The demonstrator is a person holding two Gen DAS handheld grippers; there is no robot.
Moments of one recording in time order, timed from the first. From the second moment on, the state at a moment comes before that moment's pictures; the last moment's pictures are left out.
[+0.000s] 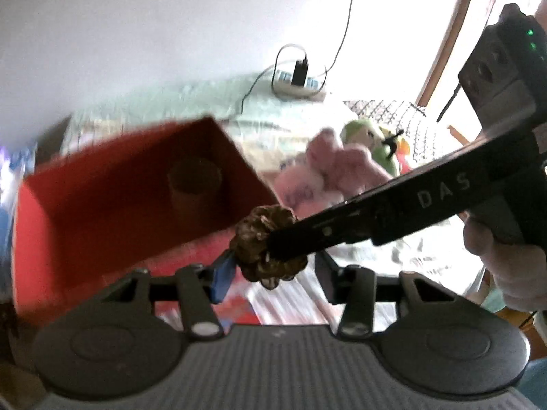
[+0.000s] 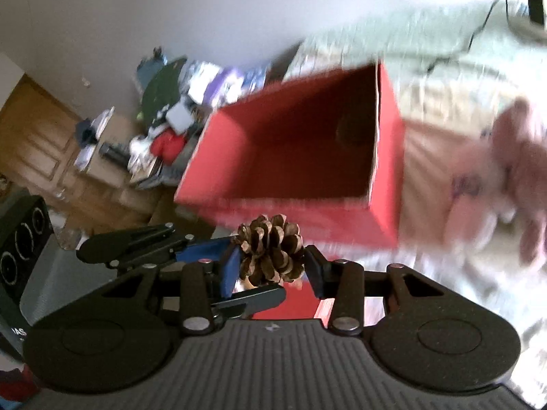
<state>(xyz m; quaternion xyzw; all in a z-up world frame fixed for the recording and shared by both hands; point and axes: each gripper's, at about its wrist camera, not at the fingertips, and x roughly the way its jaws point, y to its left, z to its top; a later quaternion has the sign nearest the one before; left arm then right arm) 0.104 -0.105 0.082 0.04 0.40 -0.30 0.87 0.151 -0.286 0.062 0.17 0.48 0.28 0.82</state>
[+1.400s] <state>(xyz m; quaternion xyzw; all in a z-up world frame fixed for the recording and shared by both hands) 0.261 -0.045 -0.020 0.09 0.51 -0.20 0.83 0.248 -0.183 -0.001 -0.17 0.56 0.11 0.80</state>
